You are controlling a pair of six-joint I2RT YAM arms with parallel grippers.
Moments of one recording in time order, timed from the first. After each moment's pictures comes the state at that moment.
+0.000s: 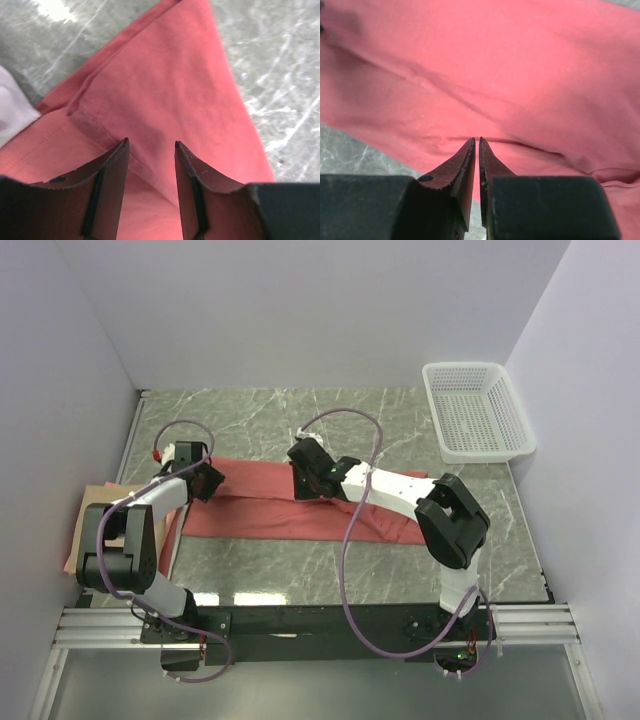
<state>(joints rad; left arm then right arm) -0.04 1.54 0.81 -0.17 -0.12 -0.97 0.85 1.89 1.37 -0.34 0.14 0.61</state>
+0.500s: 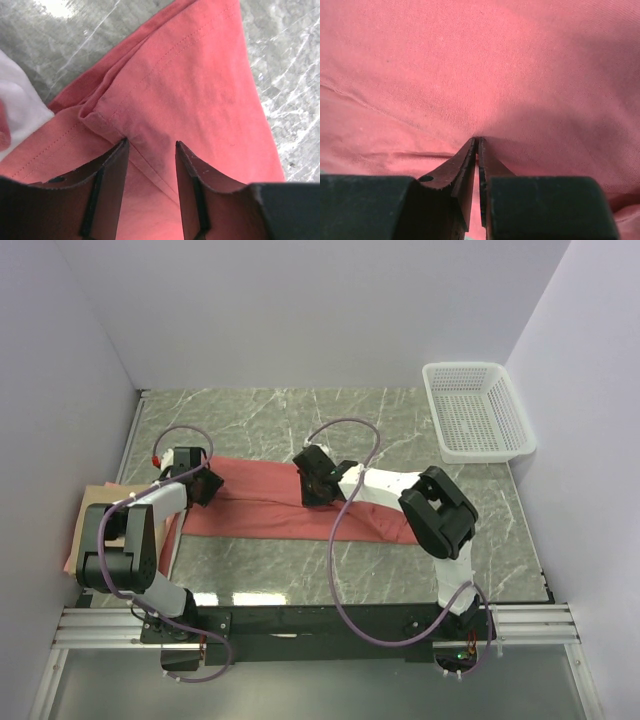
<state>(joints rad) -0.03 1.54 0.74 -0.11 -0.12 -0.97 0.80 1.99 1.33 -0.32 0.11 0.63</state>
